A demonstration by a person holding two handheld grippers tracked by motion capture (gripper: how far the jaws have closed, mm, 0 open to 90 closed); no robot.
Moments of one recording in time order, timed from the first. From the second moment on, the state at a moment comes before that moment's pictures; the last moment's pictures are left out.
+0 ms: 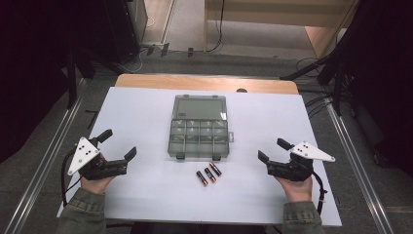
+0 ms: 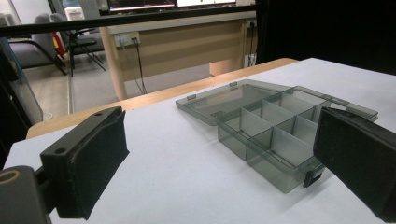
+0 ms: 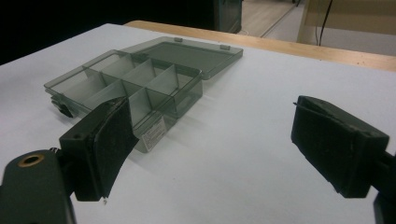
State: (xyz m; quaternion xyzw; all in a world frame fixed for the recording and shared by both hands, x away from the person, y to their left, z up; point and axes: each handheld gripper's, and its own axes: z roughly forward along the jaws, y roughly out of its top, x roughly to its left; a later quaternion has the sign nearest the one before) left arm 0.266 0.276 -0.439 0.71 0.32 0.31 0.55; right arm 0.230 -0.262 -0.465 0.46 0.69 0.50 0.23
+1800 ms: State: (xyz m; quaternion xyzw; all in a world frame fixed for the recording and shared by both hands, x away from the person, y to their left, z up) left arm 0.265 0.274 -0.439 0.71 0.32 0.29 0.56; right arm 0.267 -0.129 -0.471 0.44 0.86 0.25 0.07
